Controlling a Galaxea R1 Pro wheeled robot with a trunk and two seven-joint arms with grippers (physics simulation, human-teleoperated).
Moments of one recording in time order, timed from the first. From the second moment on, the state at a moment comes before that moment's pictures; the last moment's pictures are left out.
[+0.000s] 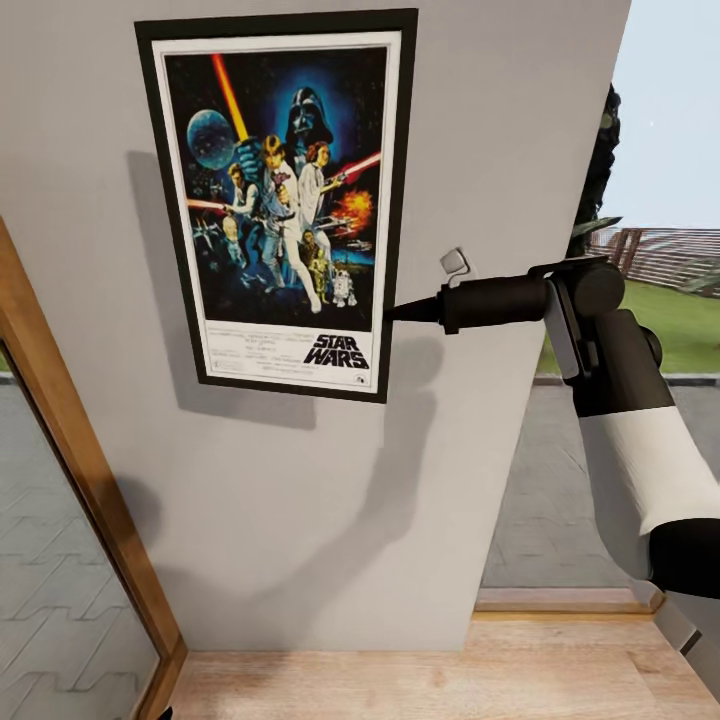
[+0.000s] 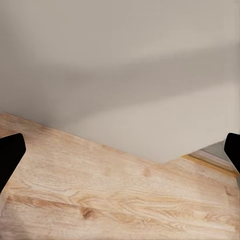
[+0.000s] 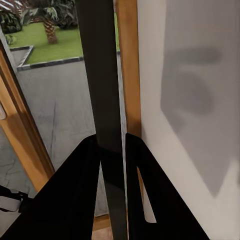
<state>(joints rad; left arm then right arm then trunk) -0.28 0.31 0.05 -0.03 0.72 -0.38 -0.94 -1.29 -0.13 0.16 -1.24 -0.08 1.00 1.37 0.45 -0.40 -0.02</state>
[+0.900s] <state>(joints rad) -0.28 0.31 0.05 -0.03 0.72 -0.38 -0.94 -1.29 -0.13 0.16 -1.24 -0.08 1.00 1.37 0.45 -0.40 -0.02</state>
